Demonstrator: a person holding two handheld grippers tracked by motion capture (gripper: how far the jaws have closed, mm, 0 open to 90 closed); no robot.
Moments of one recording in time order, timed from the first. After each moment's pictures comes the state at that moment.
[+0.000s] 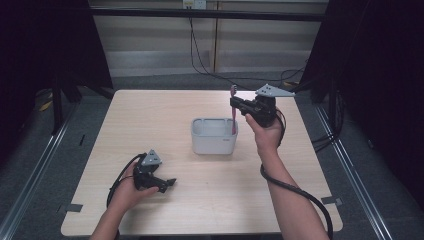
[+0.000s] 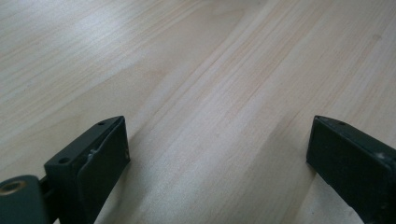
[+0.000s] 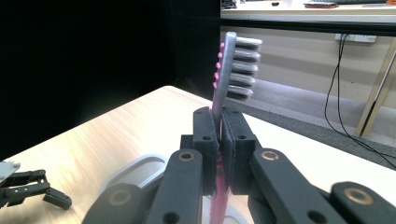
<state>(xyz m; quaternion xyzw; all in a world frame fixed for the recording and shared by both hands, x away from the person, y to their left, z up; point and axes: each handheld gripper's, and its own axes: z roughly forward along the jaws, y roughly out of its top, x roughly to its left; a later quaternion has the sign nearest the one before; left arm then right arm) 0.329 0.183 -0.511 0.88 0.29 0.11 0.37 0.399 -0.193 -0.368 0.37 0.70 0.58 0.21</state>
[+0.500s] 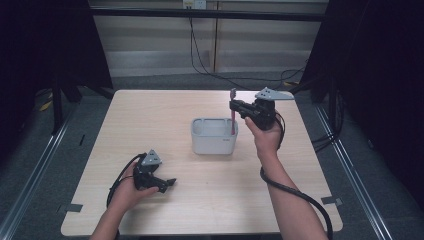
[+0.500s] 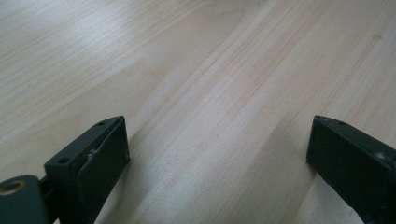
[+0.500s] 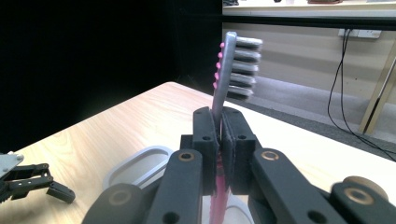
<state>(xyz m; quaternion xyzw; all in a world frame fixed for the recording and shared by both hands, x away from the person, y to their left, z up) 0.329 0.183 -0.511 0.88 0.29 0.11 0.37 0.395 -0.192 -0.376 0.37 0.70 0.57 0.21</state>
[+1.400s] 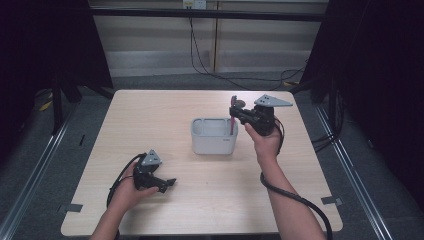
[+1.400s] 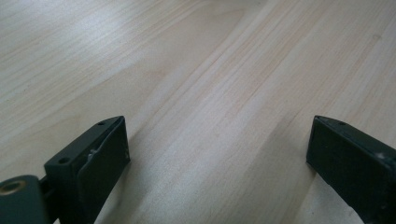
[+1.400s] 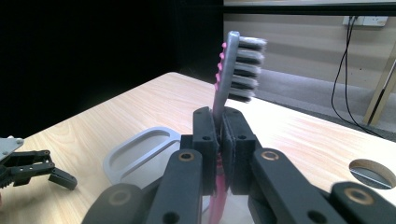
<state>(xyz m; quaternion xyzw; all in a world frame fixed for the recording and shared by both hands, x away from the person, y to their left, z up) 0.329 0.183 -0.511 0.88 0.29 0.11 0.37 0.390 -0.194 -0.393 0.37 0.70 0.57 0.20</state>
